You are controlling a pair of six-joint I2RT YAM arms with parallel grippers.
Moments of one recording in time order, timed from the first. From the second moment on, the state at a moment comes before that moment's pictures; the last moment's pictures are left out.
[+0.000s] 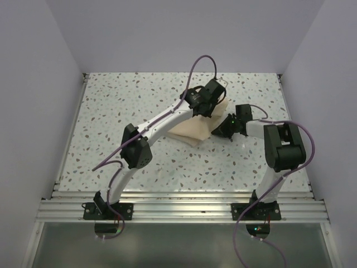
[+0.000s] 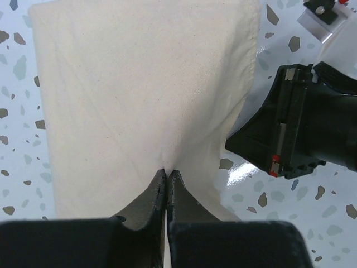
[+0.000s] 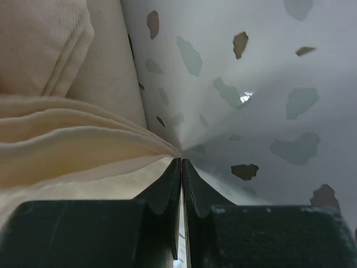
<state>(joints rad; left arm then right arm) -0.87 2.33 2.37 -0.92 -0.31 -0.21 0.12 1.83 0.93 -0.05 -0.41 0.90</state>
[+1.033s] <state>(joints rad) -0.91 2.37 2.19 -0.76 -0.16 -0.25 0.05 1.65 0.97 -0.24 -0.28 0.81</state>
